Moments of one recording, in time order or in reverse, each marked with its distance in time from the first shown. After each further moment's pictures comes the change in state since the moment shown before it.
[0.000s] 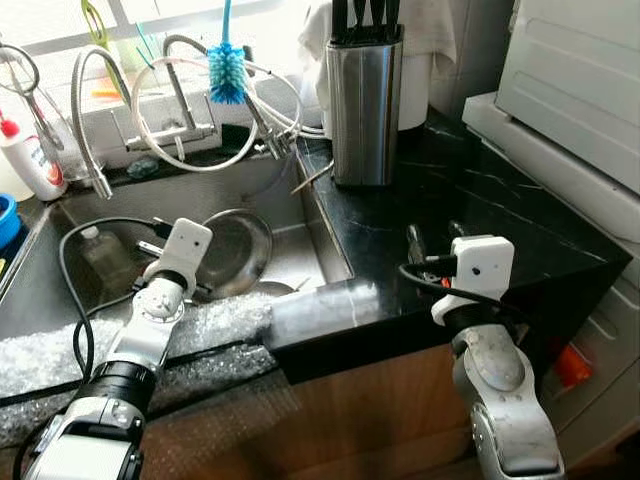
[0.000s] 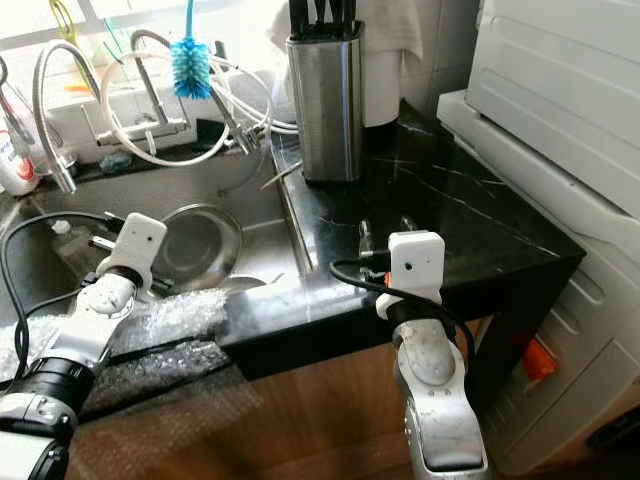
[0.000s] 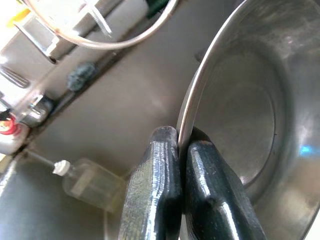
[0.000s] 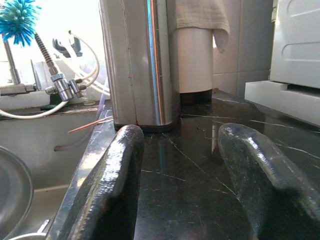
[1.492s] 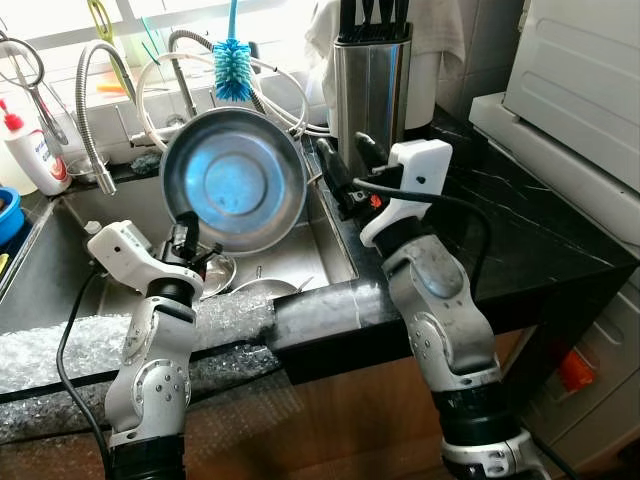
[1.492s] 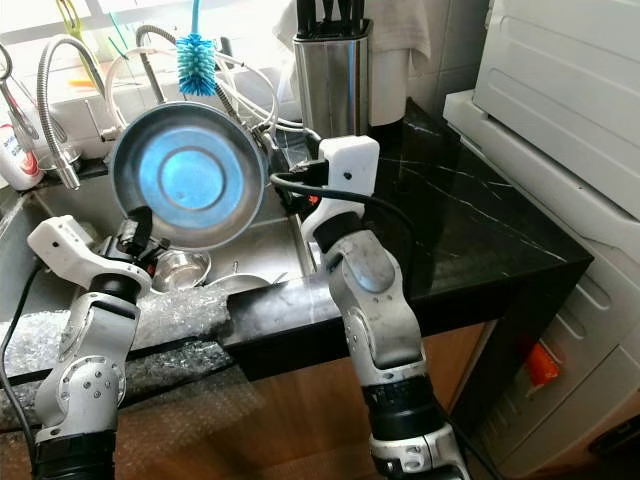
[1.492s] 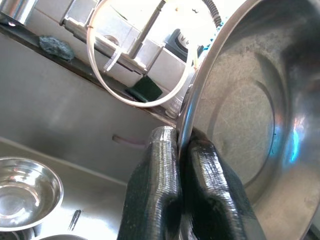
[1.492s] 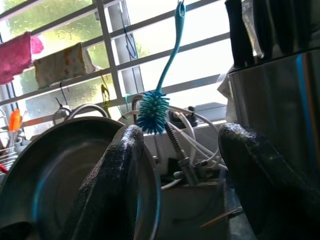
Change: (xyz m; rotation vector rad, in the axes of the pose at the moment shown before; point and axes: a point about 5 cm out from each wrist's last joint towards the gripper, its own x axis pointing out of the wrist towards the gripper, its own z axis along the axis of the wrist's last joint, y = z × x) left arm -0.070 0.007 0.053 -1.206 -0.351 0.093; right arm 0.056 0.059 0.072 0.245 -0.237 0.362
